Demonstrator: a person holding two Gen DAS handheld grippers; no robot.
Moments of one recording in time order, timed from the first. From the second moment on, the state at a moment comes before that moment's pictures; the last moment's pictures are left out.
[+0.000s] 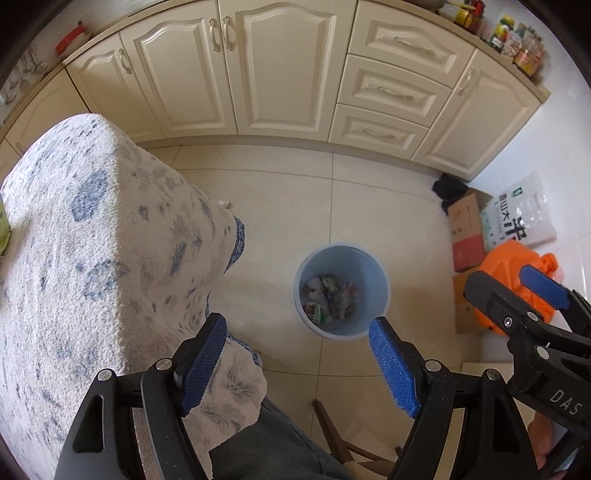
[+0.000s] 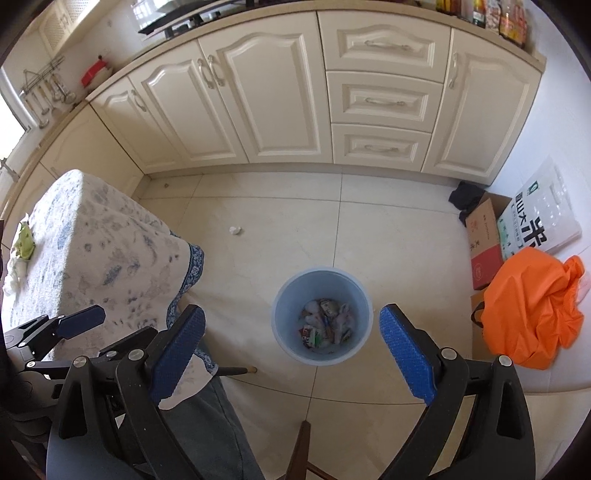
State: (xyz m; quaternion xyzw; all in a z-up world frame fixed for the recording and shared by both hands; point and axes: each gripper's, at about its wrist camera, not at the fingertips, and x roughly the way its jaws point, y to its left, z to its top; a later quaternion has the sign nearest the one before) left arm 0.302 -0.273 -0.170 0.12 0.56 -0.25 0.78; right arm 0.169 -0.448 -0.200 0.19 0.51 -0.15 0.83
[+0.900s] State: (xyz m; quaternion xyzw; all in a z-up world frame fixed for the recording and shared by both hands) left arm 0.223 -0.145 -0.086 0.06 0.49 -0.25 0.84; right arm 0.158 -0.377 -0.118 0.14 0.46 -0.10 0.87
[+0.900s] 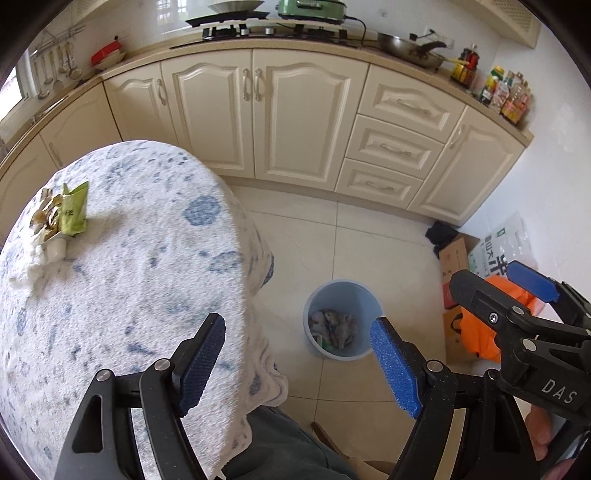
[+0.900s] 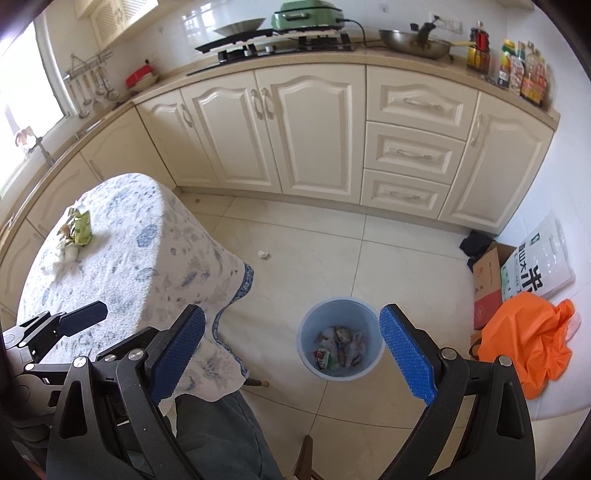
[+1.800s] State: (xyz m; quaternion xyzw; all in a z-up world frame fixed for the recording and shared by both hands) left arm 0.248 0.061 -0.078 -0.08 0.50 -0.09 0.86; right arm 0.246 -0.230 -0.123 0.04 0.50 0.04 0.86
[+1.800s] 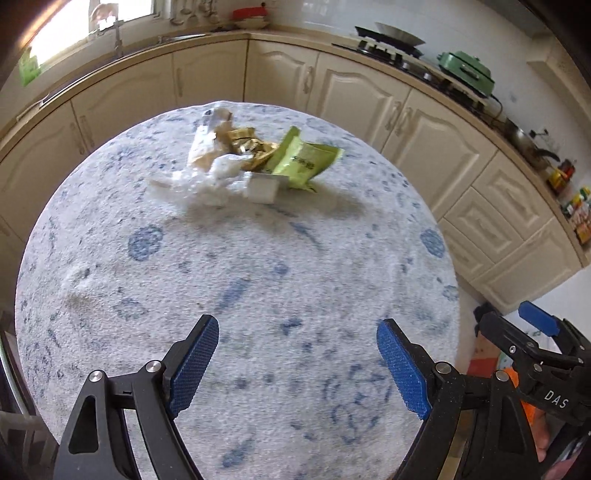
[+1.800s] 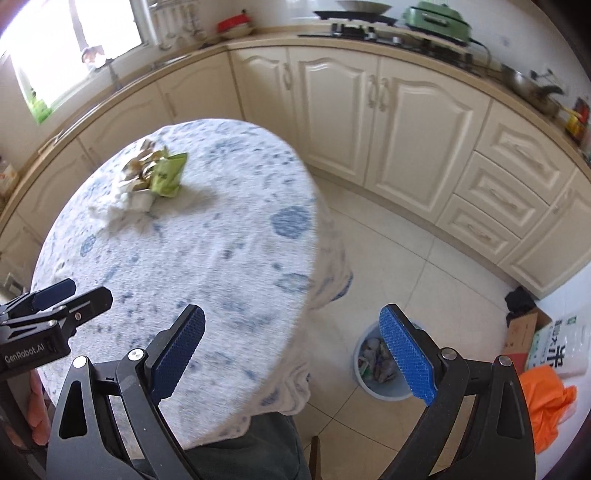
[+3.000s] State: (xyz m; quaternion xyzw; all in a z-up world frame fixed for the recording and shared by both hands) left arm 0.331 0.198 -0.134 -0.17 0.52 -0.01 0.84; right arm 0.383 -0.022 -0.179 -0.11 0.48 0.20 0.85
